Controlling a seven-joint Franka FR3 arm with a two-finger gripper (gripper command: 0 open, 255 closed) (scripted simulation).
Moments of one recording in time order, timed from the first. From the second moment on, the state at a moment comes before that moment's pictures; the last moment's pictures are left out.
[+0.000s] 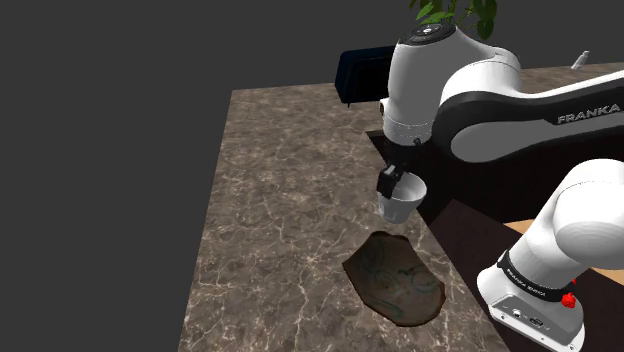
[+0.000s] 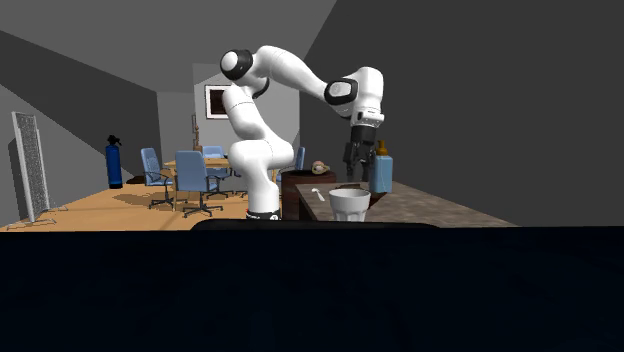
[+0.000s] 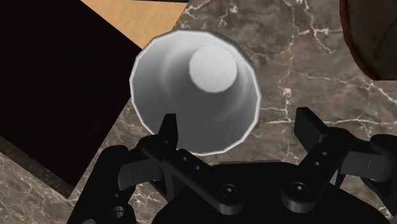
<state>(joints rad) 0.07 -0.64 0.43 -2.65 0.03 2.00 0.29</state>
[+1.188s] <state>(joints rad) 0.05 -0.54 0.50 -2.74 0.03 2.18 0.36</state>
